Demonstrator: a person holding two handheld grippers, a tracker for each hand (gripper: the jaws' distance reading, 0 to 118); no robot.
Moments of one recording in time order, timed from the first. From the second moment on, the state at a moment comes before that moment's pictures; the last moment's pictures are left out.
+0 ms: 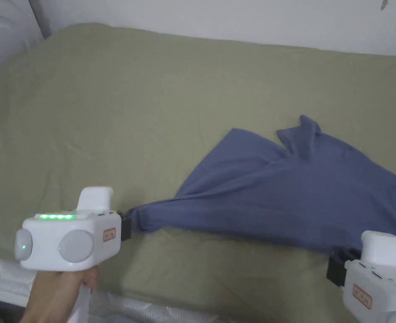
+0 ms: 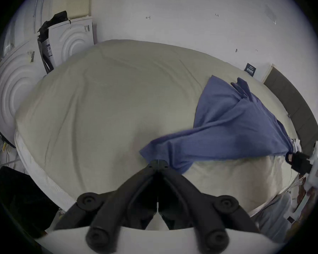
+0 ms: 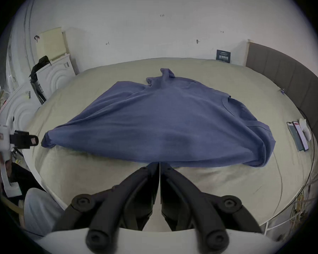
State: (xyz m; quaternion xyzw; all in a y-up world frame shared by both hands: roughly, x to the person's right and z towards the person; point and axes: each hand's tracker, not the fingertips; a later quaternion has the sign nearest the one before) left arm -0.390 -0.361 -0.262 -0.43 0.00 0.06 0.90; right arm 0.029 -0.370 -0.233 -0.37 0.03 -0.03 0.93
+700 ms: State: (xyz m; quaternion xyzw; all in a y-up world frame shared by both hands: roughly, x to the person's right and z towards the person) left arm -0.394 -0.380 -0.311 -0.47 -0.03 0.08 0.88; right arm 0.066 -0.356 -0.307 -0.37 0.02 -0.03 0.93
